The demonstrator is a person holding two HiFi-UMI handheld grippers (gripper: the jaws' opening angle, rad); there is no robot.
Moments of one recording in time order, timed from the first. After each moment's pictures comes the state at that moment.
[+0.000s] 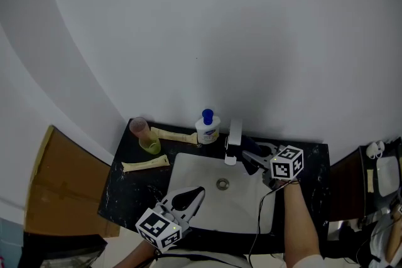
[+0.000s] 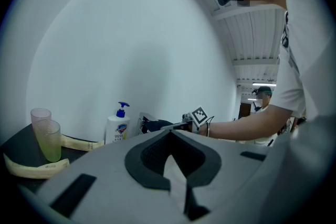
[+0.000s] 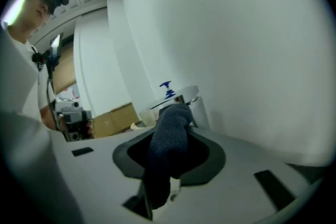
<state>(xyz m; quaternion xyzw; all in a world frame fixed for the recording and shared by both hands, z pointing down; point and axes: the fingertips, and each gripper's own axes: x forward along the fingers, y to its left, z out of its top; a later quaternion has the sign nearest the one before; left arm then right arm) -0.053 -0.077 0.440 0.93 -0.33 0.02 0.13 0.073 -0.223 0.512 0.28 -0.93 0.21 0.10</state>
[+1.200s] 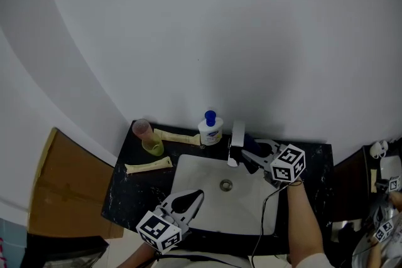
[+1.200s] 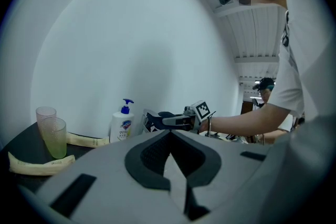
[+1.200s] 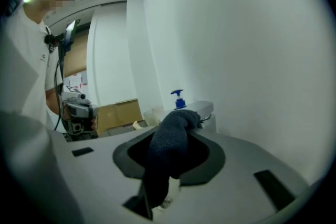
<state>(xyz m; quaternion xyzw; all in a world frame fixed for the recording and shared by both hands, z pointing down) -0.061 -0.073 0.451 0.93 -0.34 0.03 0.14 0.057 -0.219 0.488 0.25 -0.95 0.12 0.10</state>
